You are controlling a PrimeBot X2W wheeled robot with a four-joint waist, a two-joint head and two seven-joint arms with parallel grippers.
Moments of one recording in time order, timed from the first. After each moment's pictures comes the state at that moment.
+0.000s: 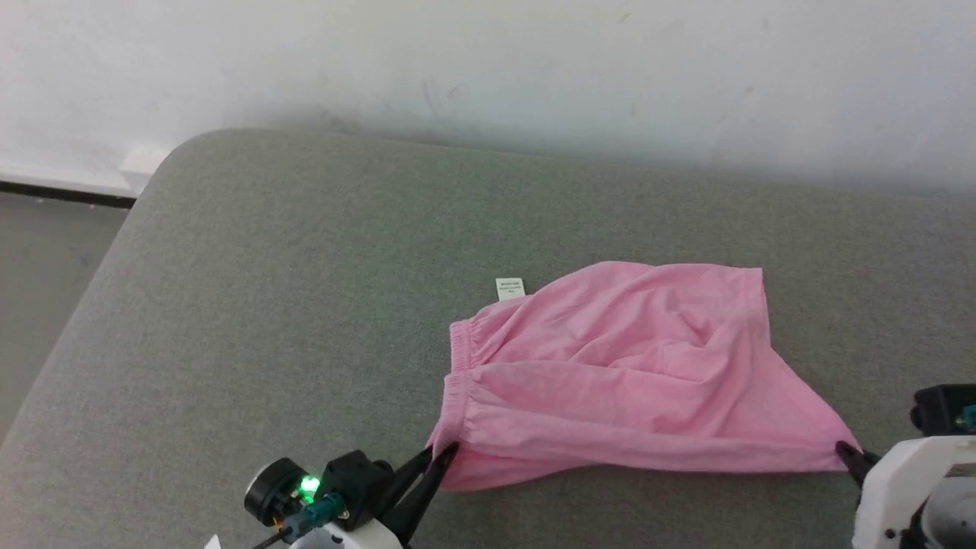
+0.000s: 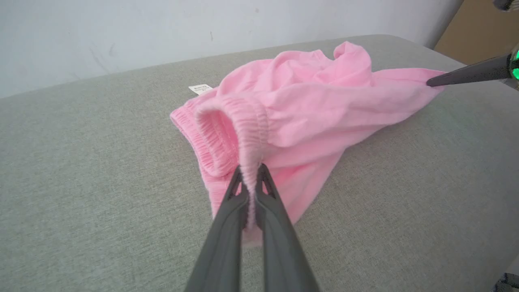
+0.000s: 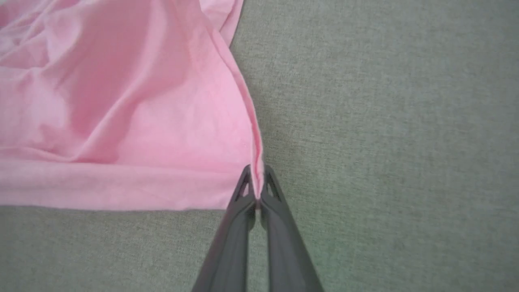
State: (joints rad) left arm -0.09 0.41 -0.62 0.10 -0.37 -0.08 -0.09; right arm 0.04 -0.25 -0.11 0.11 0.34 0.13 0.55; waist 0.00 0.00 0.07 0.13
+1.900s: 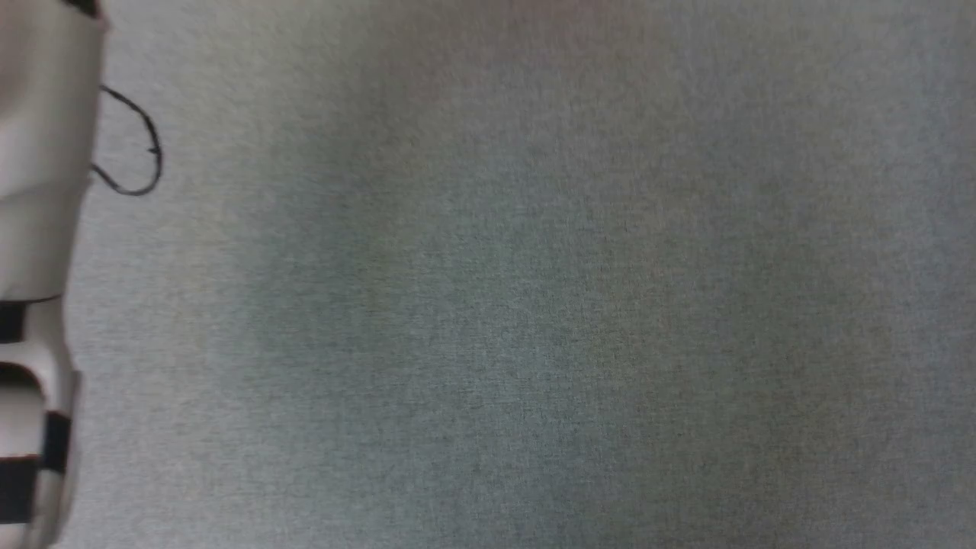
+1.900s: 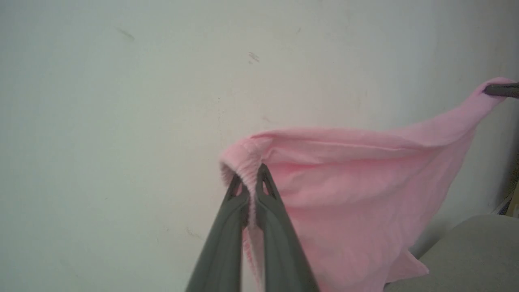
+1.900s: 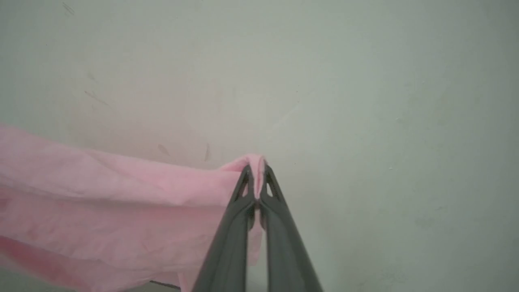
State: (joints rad) left arm -1.38 0.40 -0.46 0.46 -0.46 -0.12 0.01; right arm -1.34 -0.32 0.09 0.50 0.39 0.13 0.32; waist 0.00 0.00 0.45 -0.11
